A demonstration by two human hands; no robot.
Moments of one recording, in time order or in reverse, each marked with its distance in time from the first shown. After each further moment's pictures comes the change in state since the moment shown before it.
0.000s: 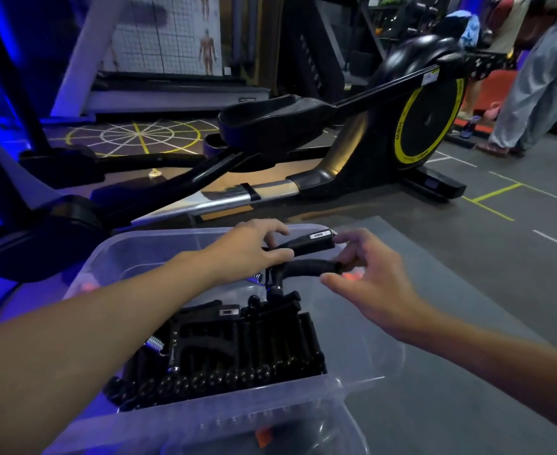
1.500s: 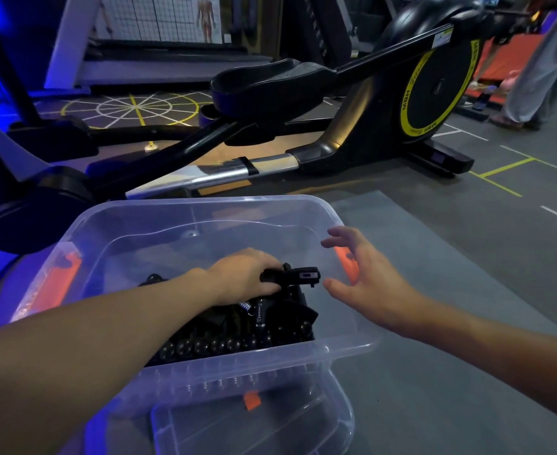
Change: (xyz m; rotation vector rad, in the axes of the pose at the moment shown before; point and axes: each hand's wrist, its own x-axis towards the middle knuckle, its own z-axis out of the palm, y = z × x) left_hand -0.002 -0.041 0.083 0.252 -0.196 0.113; right_hand -0.024 0.033 -0.007 -0.174 -0.253 0.027
